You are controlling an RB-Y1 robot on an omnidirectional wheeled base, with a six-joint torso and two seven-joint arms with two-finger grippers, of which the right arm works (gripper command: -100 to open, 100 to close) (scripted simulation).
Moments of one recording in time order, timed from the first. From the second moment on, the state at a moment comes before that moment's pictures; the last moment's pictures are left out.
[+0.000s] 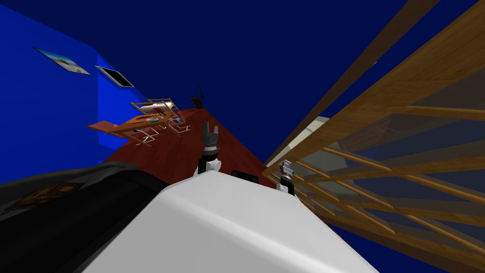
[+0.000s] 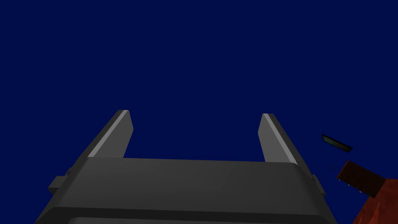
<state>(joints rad) 0.03 -0.31 0.11 -0.70 -0.58 -0.89 -1.51</state>
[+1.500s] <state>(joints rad) 0.11 -0.41 0.28 -0.74 -0.49 -0.96 -1.66</state>
